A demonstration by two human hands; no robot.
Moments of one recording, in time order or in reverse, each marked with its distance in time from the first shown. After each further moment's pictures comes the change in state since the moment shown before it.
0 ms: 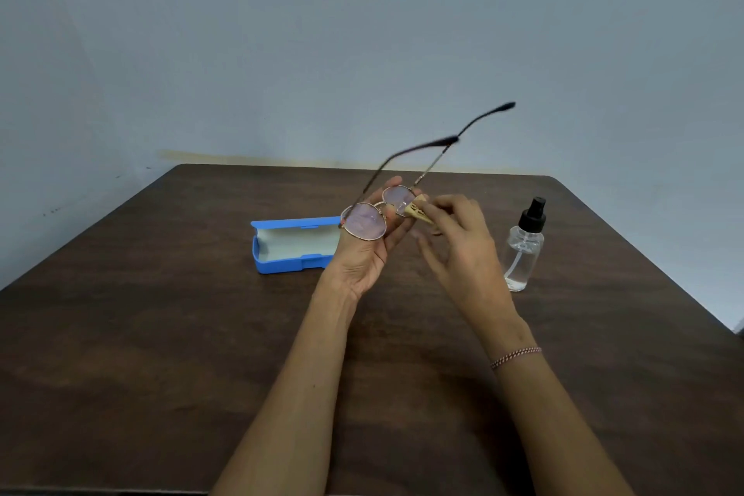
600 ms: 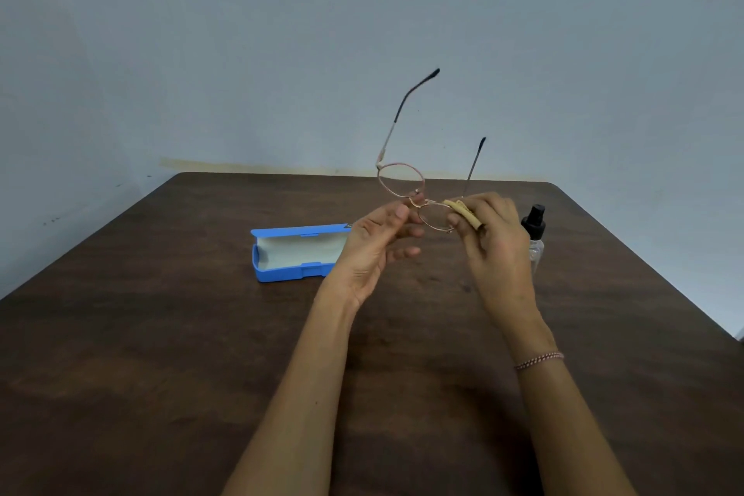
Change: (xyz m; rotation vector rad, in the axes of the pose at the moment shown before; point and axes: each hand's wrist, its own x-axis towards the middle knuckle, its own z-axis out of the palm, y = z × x) left_hand -0.004 0.007 0.007 0.315 0.031 -0.098; right_hand 0.010 0.013 -0.020 0.103 0.099 0.148
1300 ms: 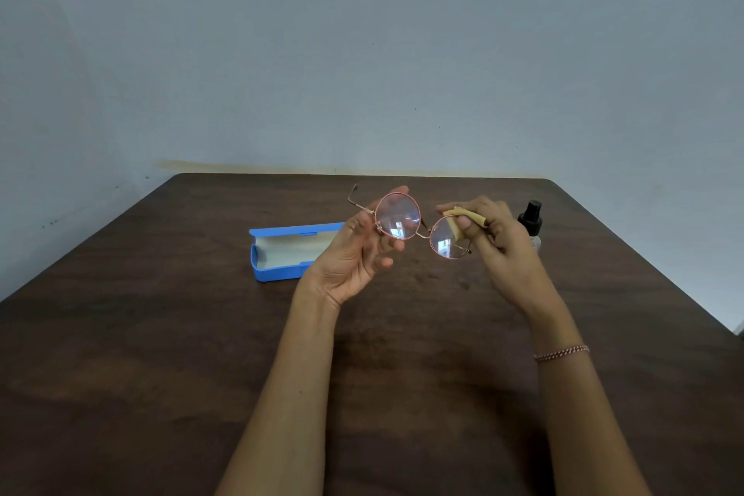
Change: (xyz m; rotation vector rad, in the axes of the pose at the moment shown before) left_hand -0.012 0.009 -0.017 -0.327 -0.293 -0.086; right_hand -0.001 0.014 -0.018 0.344 -0.317 0.143
